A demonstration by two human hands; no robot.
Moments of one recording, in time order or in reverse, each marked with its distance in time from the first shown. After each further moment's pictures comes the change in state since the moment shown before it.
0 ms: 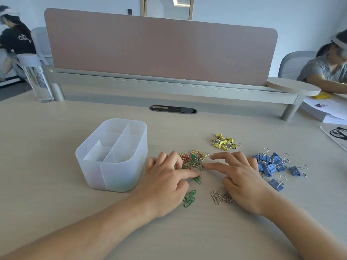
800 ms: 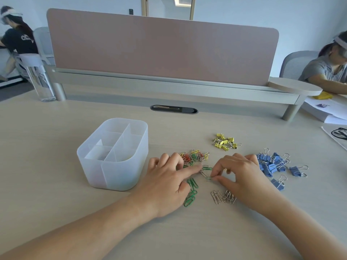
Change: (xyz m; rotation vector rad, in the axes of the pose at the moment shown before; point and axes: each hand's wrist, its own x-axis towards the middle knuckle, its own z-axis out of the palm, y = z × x) left_hand 0.001 0.000 0.001 0.083 -0.020 0.031; right_hand -0.001 0.000 0.000 0.200 0.203 -0.065
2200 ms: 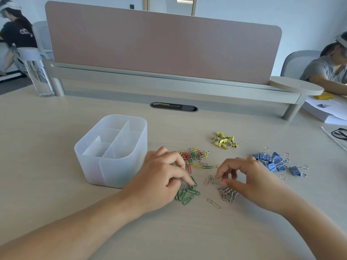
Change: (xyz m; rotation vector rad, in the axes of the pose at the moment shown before) left_hand -0.004 -0.016 -0.002 -0.354 0.188 0.135; right_hand -0.008 0.002 -0.026 0.226 -0.174 0.011
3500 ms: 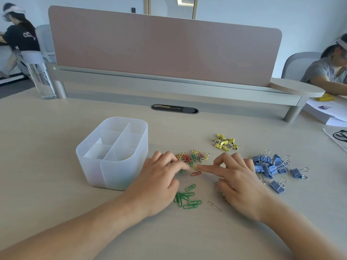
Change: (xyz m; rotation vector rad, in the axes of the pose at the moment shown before) left_hand -0.001 0.005 -0.001 0.137 -0.136 -0.160; right_hand 0.010 -0.004 0.029 -0.351 0.084 -0.038
